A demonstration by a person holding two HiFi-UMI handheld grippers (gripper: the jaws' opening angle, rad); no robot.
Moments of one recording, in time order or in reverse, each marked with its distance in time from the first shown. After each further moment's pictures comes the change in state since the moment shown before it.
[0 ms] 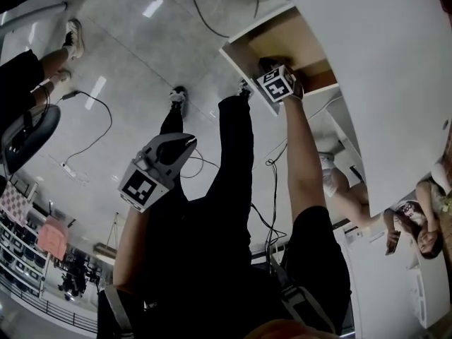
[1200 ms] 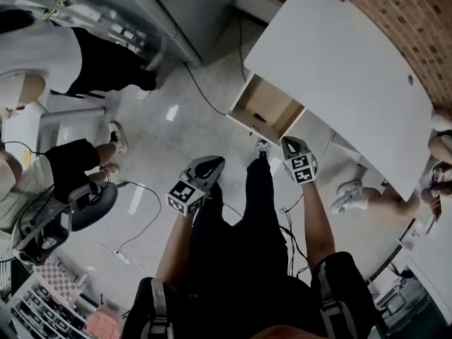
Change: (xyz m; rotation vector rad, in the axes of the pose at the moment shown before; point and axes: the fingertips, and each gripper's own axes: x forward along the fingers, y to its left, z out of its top) left arm -0.051 -0.021 0.079 0.146 -0.104 -0.102; right arm -0.282 0.085 0.010 0.431 -0.361 -0.301
